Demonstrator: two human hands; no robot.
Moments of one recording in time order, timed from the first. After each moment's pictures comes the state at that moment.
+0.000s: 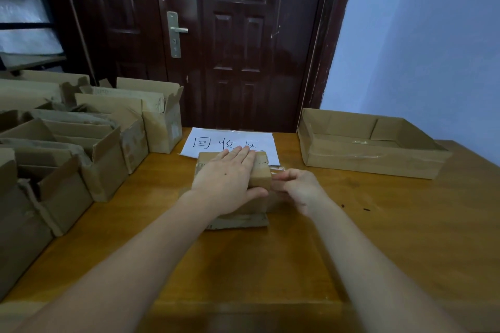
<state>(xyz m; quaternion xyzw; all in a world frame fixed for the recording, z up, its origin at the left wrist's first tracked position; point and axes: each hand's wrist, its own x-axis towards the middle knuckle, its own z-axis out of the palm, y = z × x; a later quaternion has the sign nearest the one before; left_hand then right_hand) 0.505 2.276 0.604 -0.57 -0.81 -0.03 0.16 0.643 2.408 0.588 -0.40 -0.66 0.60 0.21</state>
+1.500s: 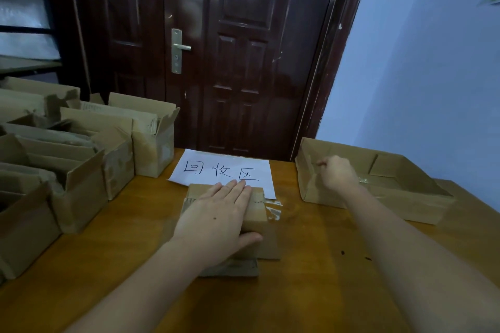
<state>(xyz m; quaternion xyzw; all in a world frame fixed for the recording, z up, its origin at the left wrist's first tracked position) 0.502 2.275 0.590 -0.58 -0.79 -0.08 0.19 0.623 2.576 0.642 -0.46 -0.87 0.07 0.18</state>
